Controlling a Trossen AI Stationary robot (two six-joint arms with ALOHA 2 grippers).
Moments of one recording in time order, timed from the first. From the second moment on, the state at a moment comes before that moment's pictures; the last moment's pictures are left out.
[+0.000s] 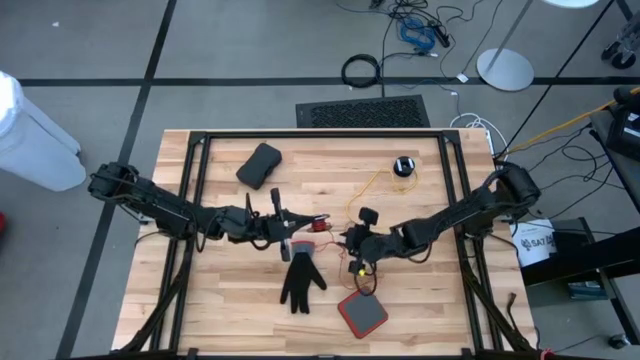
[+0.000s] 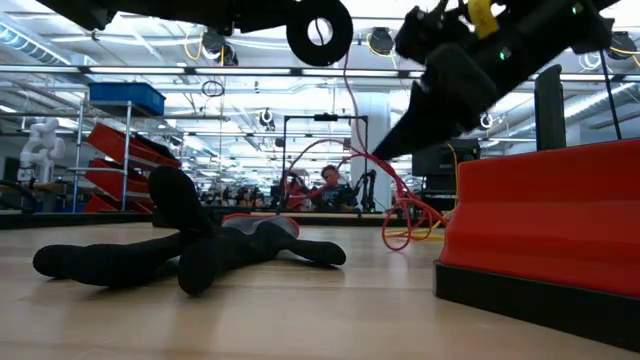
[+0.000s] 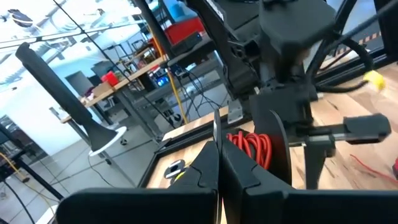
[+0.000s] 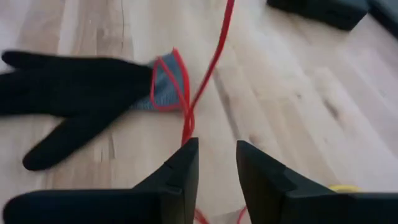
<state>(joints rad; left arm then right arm) -0.26 1.38 0.63 0.76 -0.42 0.53 0.32 1.62 0.80 0.10 0.51 0.30</state>
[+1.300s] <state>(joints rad) -0.26 1.19 0.63 0.64 -0.44 0.54 0.41 1.63 0.80 -0.14 0.58 0.41</state>
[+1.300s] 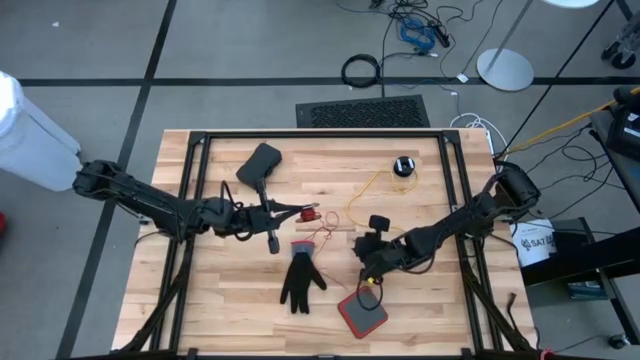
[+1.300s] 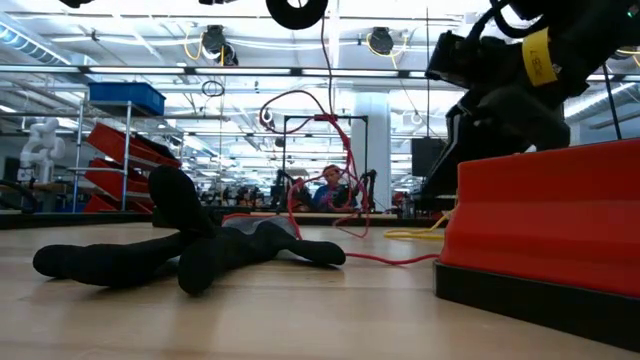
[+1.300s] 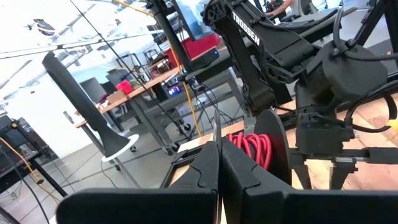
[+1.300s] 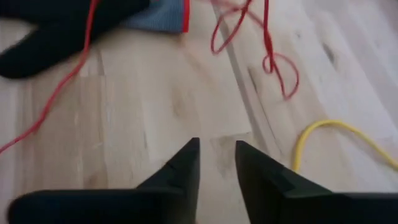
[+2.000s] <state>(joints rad) -0.26 1.19 0.63 0.62 -0.44 0.53 0.22 1.68 0.80 0.16 0.53 0.16</state>
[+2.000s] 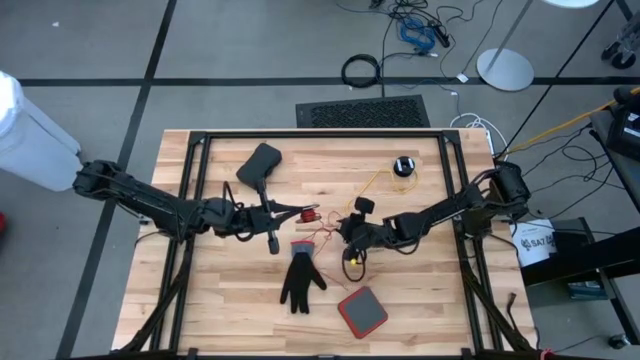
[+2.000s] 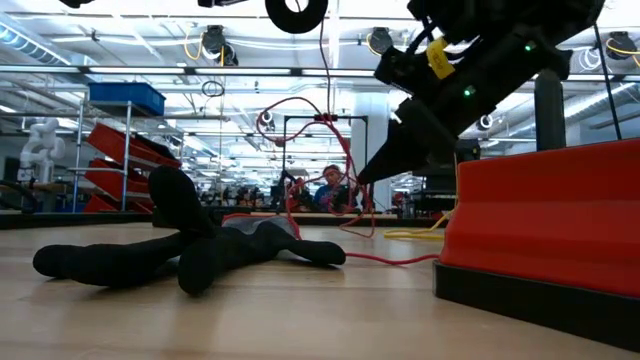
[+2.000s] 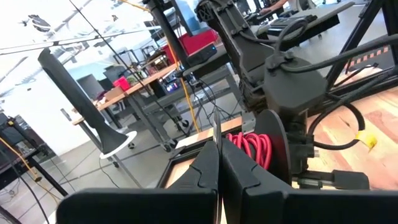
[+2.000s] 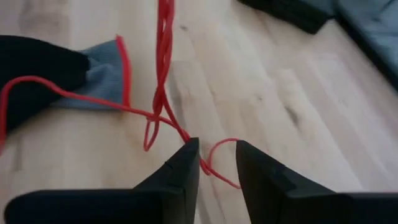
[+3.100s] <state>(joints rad) -0.26 1.19 0.63 0.58 -0.42 0.50 0.22 1.68 0.80 0.10 0.33 0.15</state>
